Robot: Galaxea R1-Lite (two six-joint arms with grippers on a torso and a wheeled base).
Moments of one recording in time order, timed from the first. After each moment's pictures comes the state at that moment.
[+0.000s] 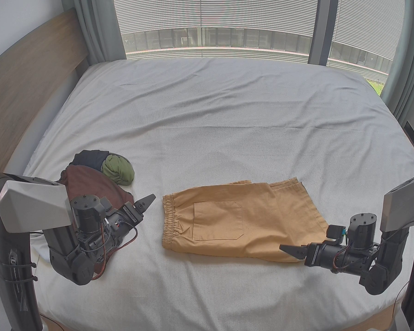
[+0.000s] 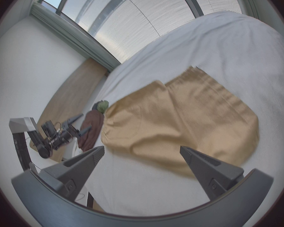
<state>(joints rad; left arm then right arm) -0.26 2.30 -0.51 -1.55 -0.11 -0.79 0.31 2.21 -0.17 -1.54 0.32 0.48</state>
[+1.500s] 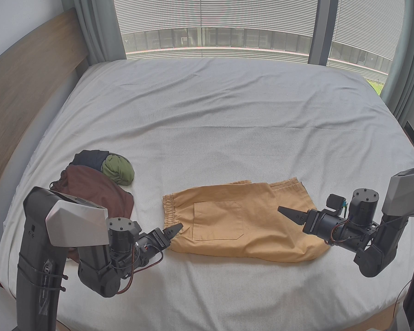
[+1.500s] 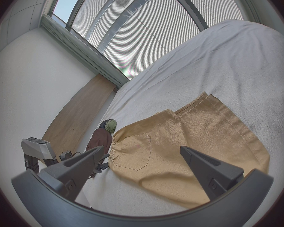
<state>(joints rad) -0.38 2.53 -0.60 -1.55 -0.12 -0.81 0.27 2.18 -0.39 -1.54 0.36 0.54</state>
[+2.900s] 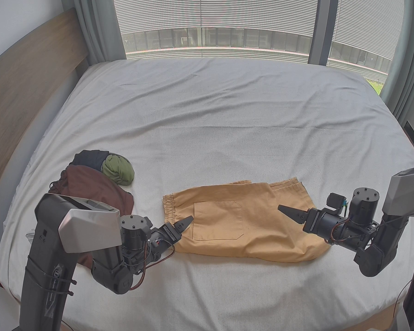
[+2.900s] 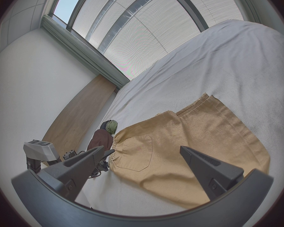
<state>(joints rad) -0.42 2.59 -0.74 -1.54 -0.11 -0.88 0.27 2.18 -0.39 -1.54 0.36 0.55</state>
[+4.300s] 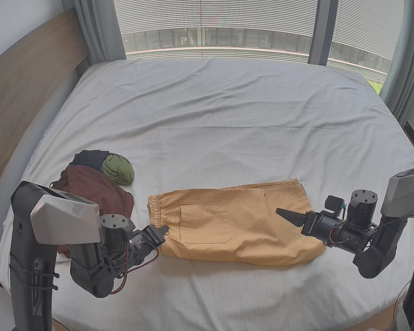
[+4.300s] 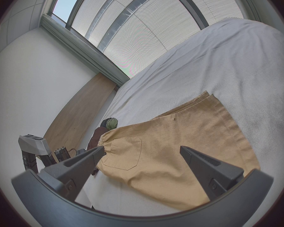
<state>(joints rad) -0.37 2.45 -0.54 -1.55 -0.08 -0.86 0.29 2.18 -0.38 -1.54 0.36 0.55</state>
